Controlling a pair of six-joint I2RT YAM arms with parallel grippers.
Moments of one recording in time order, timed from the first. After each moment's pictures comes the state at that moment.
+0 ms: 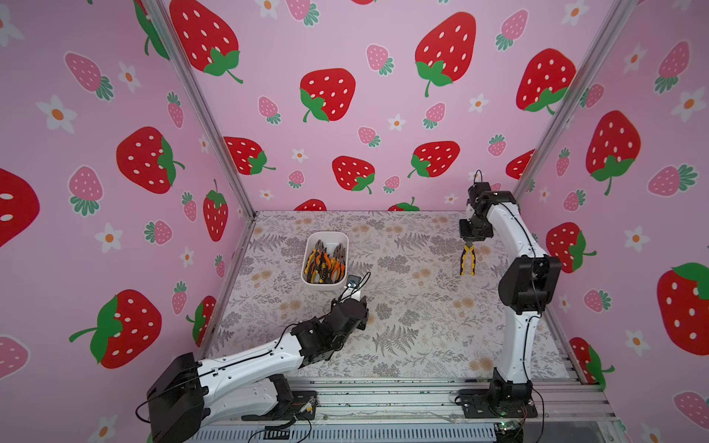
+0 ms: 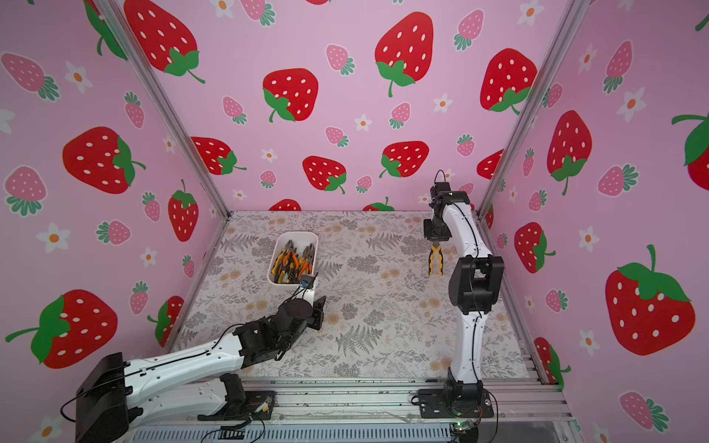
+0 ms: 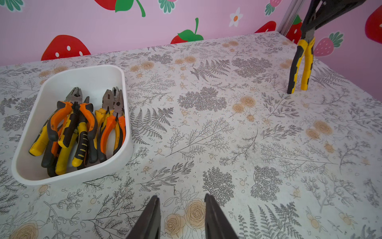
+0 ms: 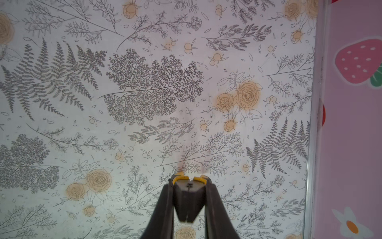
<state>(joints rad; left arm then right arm) -0.97 1.09 0.60 -0.09 -0.53 -0.37 0.08 2.20 2.20 -1.30 0.23 0.10</state>
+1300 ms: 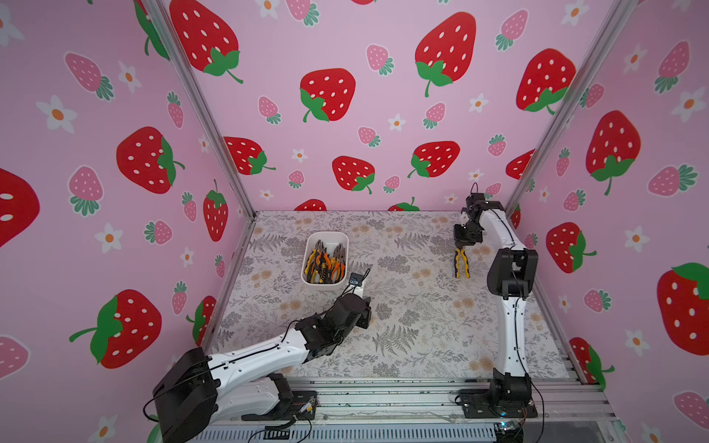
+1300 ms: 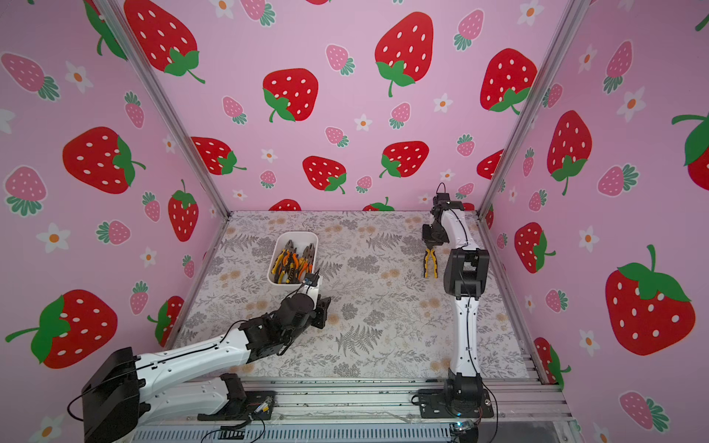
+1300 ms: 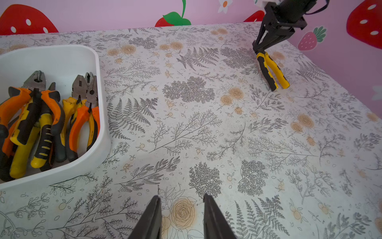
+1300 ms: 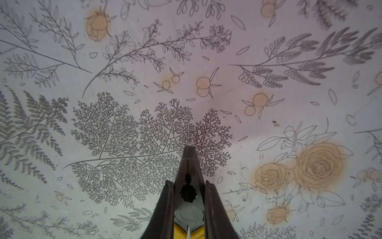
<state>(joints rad) -0.92 1.15 0.60 -0.04 -0.38 -0.40 0.03 2.53 2.41 -1.19 0.05 0.09</state>
